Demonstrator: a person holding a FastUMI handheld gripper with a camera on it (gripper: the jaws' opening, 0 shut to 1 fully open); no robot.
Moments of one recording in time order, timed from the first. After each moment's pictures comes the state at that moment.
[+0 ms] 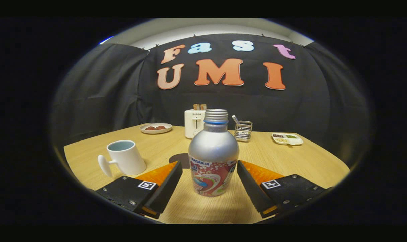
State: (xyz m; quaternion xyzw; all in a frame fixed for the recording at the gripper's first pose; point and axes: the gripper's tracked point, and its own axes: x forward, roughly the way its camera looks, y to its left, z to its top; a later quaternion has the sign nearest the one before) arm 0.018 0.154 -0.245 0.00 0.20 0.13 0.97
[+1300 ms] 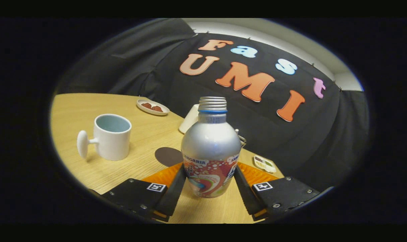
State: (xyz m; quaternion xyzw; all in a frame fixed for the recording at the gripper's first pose) arm 0.039 0.178 -0.216 -0.29 0.16 0.11 0.94
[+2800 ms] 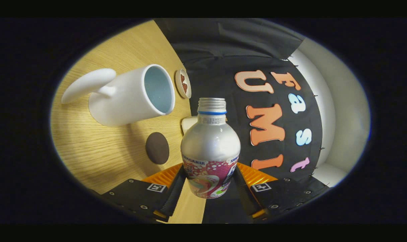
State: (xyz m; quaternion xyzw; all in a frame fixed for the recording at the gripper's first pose) arm 0.054 0.230 -0.207 -0.64 0.05 0.11 0.76
